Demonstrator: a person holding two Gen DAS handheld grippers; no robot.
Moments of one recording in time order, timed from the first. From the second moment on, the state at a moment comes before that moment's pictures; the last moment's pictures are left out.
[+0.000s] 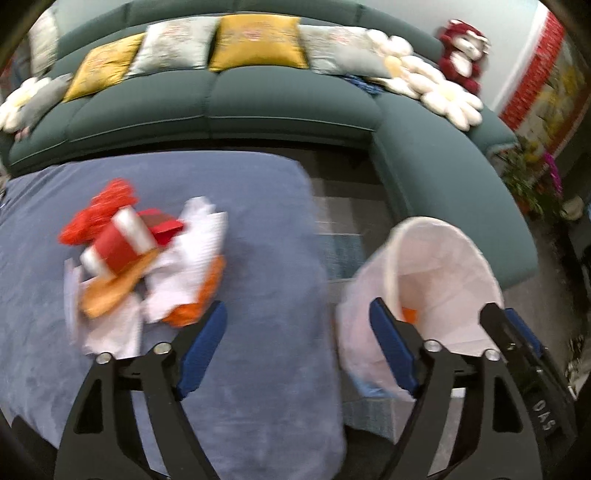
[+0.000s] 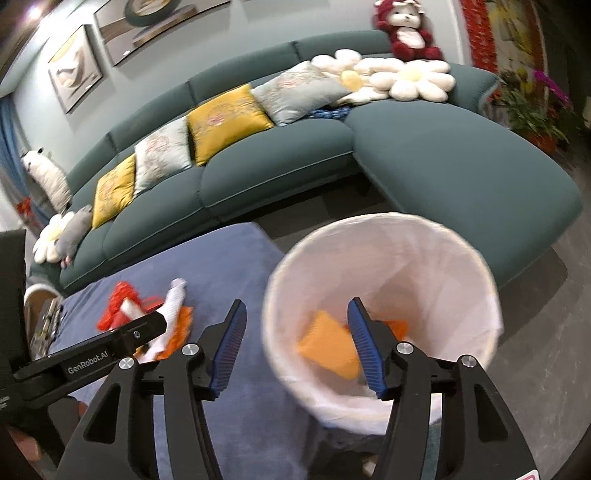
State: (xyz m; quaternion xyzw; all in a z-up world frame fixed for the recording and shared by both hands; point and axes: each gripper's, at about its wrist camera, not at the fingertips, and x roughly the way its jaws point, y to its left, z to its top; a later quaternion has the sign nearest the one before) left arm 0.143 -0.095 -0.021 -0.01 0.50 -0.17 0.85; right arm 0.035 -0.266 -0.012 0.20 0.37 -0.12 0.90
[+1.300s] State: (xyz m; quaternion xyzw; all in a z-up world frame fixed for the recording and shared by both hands) left arm 0.191 0.134 -0.138 -0.07 0.56 -0.02 0.83; right arm 0.171 -0.067 -0.123 0.13 0.50 -0.02 0.86
